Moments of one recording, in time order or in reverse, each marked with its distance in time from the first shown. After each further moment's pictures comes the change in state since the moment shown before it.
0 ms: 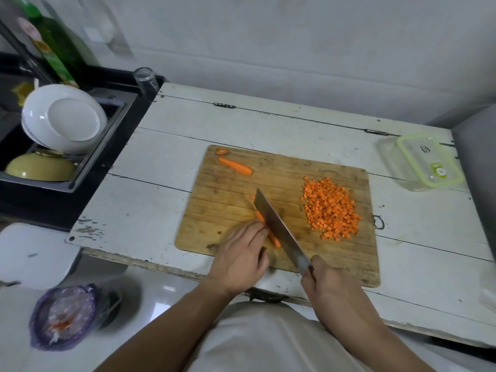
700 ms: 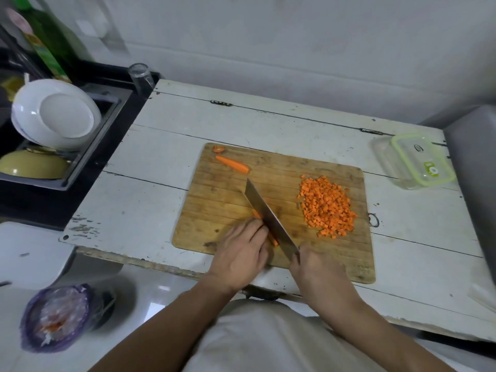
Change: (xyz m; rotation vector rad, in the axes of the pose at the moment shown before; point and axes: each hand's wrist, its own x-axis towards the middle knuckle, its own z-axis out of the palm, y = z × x) left_hand 0.005 0.004 0.000 0.017 0.011 0.009; right_hand 0.026 -0.005 0.014 -0.219 -0.009 -0.089
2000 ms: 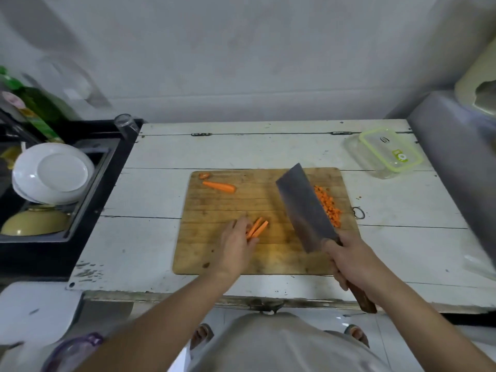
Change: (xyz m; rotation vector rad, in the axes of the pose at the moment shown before) left_hand 0.046 0.008 -0.032 -0.193 -0.142 -0.356; right_hand -0.008 0.057 -0.034 0.915 0.070 0.314
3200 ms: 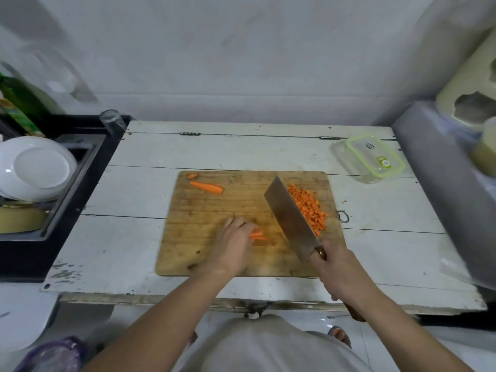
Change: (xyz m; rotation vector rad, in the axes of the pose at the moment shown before) left_hand 0.012 0.008 0.022 0.173 -0.051 0.222; right_hand -0.017 -0.003 -0.001 -0.340 0.088 -0.079
